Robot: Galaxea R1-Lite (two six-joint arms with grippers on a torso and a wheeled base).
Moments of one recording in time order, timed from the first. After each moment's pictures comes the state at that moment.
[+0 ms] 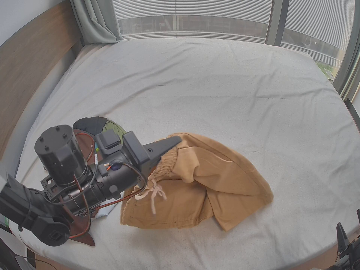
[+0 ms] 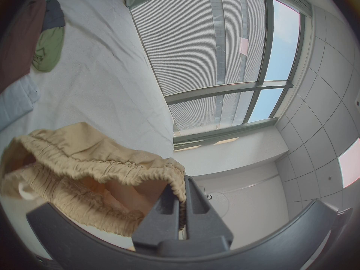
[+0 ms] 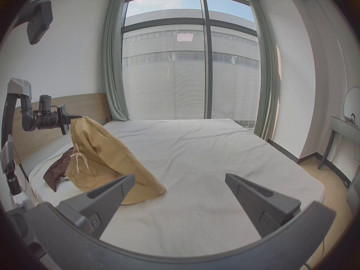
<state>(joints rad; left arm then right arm) -0.66 1.73 -0.54 -1.26 -0.26 -1.14 -0.01 0.02 -0.02 0.00 0.00 0.01</state>
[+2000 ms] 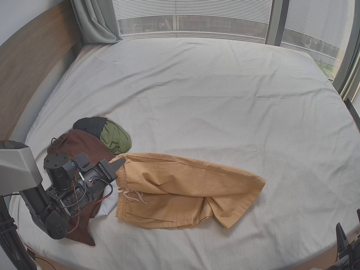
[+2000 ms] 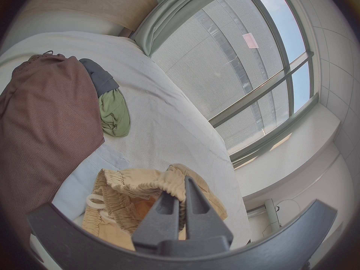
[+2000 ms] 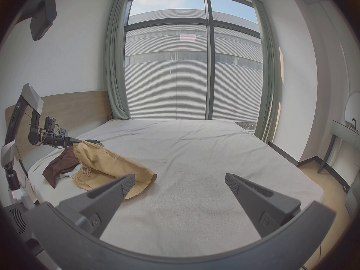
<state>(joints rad) -0.29 2.01 -0.33 -1.55 -0.19 -0.77 -0.01 0.02 -0.02 0.00 0.01 -0.02</state>
